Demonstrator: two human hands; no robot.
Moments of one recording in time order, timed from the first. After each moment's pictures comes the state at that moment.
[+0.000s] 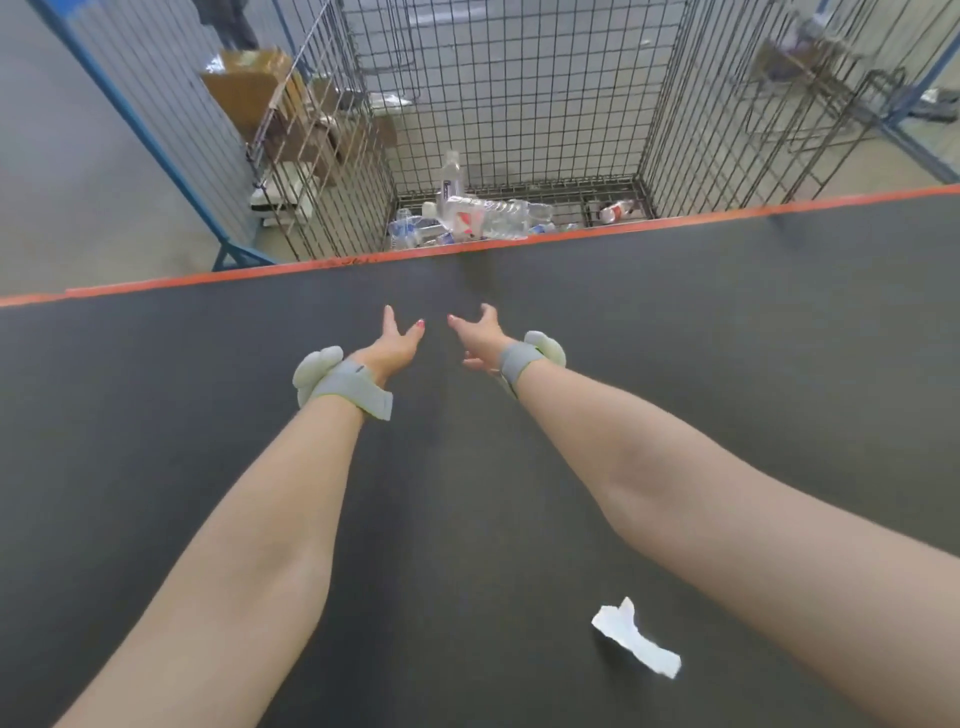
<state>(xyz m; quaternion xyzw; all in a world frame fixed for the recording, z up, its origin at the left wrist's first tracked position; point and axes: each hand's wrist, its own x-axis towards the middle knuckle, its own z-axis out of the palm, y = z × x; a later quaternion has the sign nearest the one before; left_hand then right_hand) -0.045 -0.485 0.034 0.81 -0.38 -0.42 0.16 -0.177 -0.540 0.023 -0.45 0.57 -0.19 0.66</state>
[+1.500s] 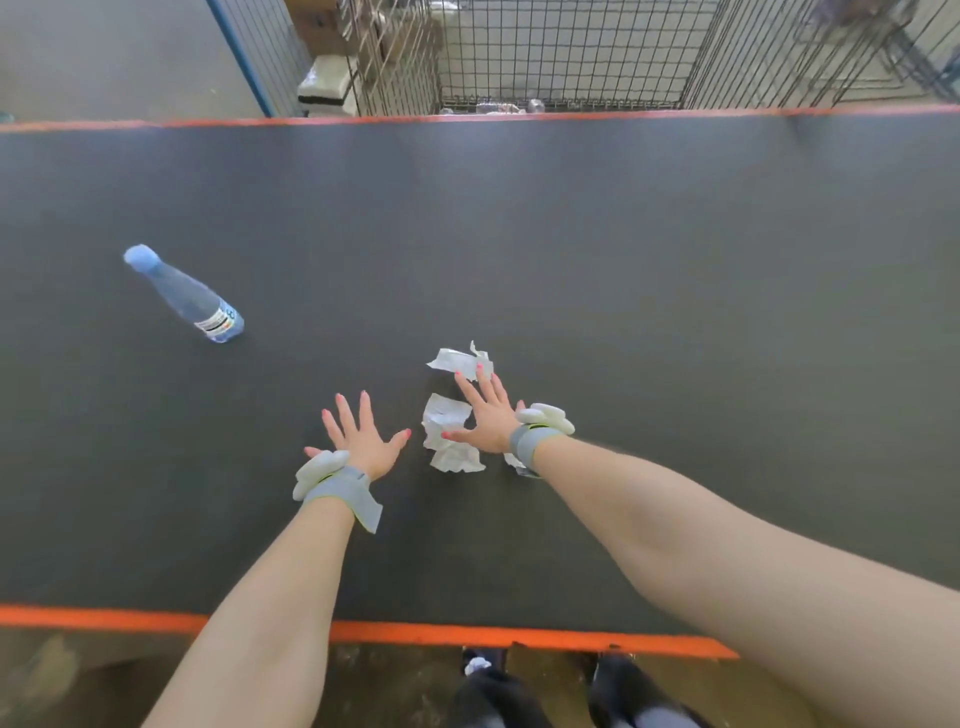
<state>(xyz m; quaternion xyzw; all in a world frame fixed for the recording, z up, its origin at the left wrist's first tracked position) -0.104 -0.030 -0.032 0.88 -0.35 -0.31 -0.04 -0.270 -0.141 -0.048 -0.81 0.44 0.13 0.36</state>
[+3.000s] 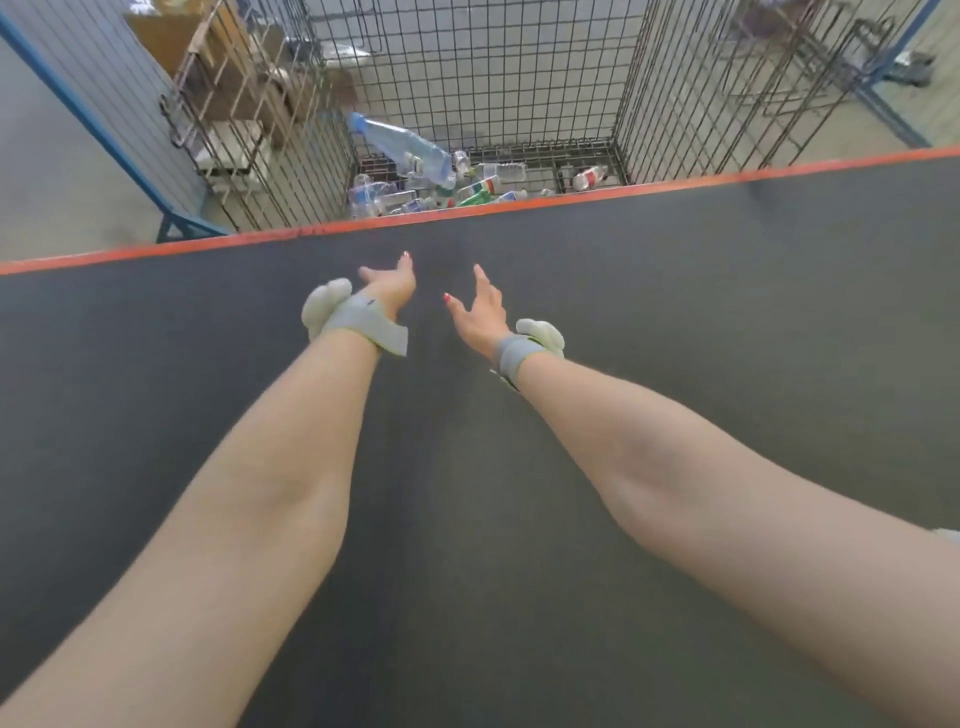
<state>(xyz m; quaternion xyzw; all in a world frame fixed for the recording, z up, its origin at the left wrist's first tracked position) -0.112 -0.551 0.057 0.85 -0.24 -0.40 0.24 -0.226 -0.566 -0.012 -0.61 0.60 -0.18 0.48</state>
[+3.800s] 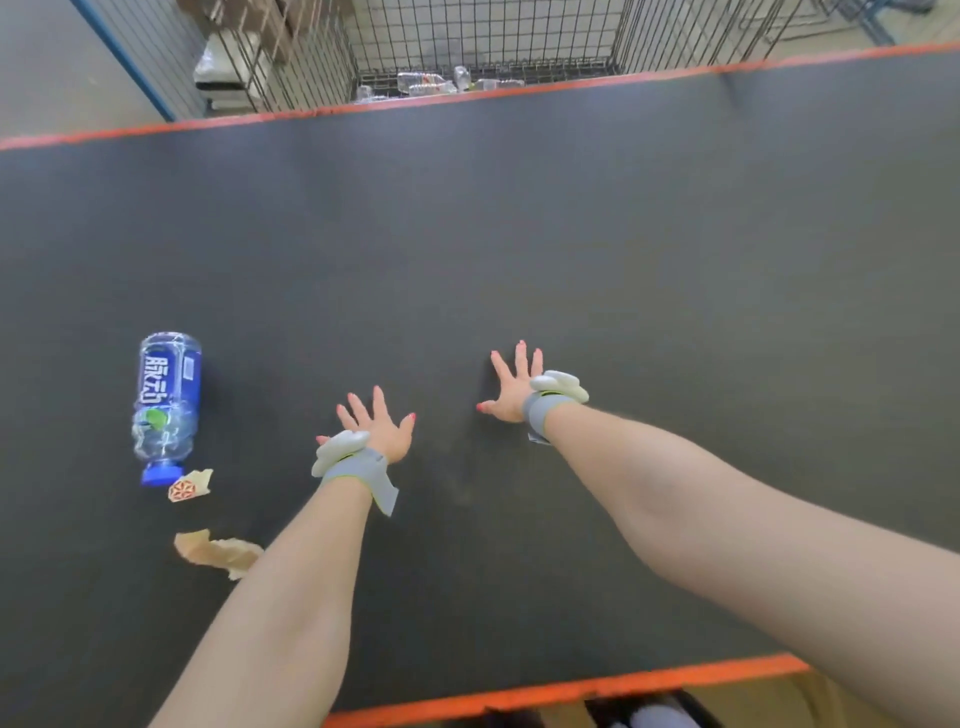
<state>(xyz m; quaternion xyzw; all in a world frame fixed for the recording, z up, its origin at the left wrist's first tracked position) -0.157 -0.154 -0.052 0.85 -0.41 -0.31 -0.13 -0.340 -0.255 -0.060 -0.72 0.58 0.24 0.30</state>
